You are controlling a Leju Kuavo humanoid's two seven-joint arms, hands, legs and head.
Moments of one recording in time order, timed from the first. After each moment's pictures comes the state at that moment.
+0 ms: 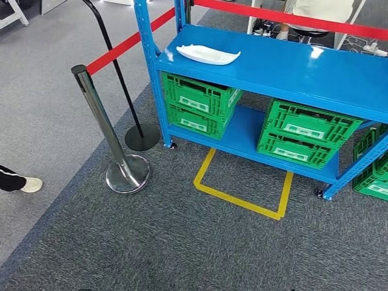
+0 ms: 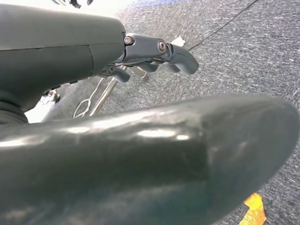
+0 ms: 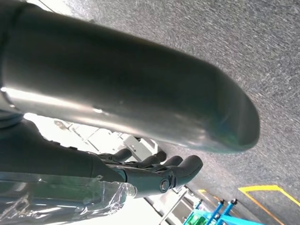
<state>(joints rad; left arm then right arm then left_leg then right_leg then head) -0.09 -0.17 1.25 -0.25 -1.34 0.59 0.06 0.07 0.12 -0.43 -0.48 1.57 -0.69 0.69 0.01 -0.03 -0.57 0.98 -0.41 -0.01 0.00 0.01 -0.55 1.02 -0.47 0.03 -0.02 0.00</state>
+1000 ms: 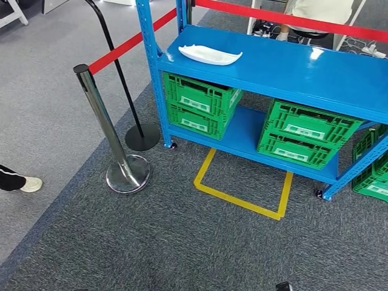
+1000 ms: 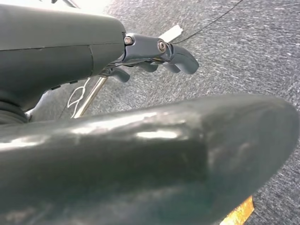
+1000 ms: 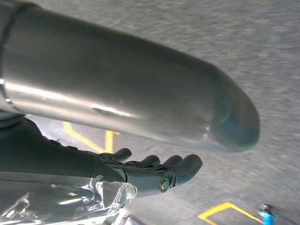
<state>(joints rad) -0.09 -0.16 1.26 -0.25 -1.27 0.55 0.01 0.07 0.30 -0.84 -0.66 1.48 -0.70 0.05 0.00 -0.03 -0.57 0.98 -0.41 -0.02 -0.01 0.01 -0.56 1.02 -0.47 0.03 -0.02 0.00</state>
